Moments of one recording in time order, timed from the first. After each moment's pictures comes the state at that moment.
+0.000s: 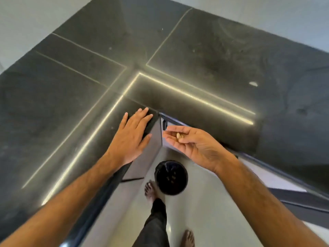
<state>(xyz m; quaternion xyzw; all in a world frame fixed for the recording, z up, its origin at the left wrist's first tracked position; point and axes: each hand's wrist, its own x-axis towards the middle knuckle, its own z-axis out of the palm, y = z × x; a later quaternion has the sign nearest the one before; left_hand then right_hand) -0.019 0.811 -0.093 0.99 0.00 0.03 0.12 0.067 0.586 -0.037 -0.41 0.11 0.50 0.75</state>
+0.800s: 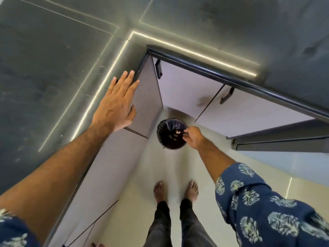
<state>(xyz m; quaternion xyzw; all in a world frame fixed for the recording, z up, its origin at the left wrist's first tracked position) -0.116 0.773 -0.101 1.00 -0.04 -0.01 -0.05 -0.056 0.507 -0.257 -0.62 0.34 0.41 0.57</state>
